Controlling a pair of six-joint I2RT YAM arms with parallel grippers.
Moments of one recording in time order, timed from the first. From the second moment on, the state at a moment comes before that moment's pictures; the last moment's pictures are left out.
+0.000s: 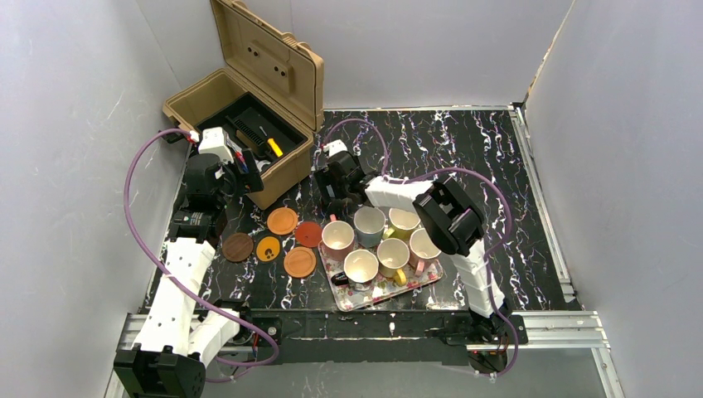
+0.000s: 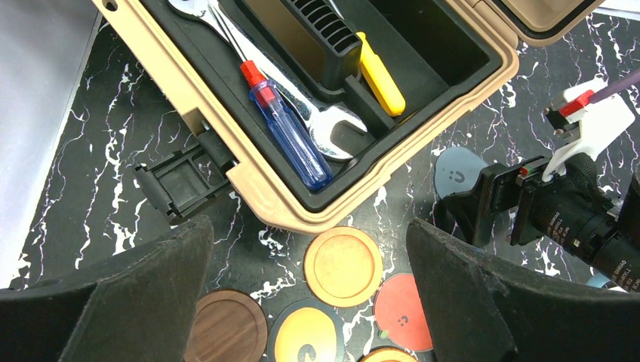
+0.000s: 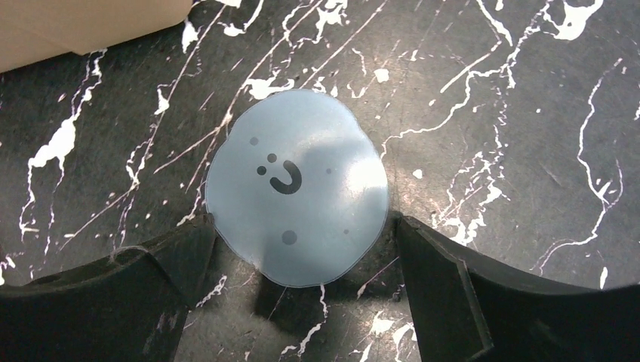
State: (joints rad) left arm -0.08 0.93 0.94 -0.43 -0.12 -0.17; right arm 0.82 2.20 1.54 -0.06 0.21 0.20
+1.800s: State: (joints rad) left arm -0.09 1.01 0.94 -0.46 -0.08 -0.18; right arm 0.51 2.60 2.16 -0.15 0.32 0.39
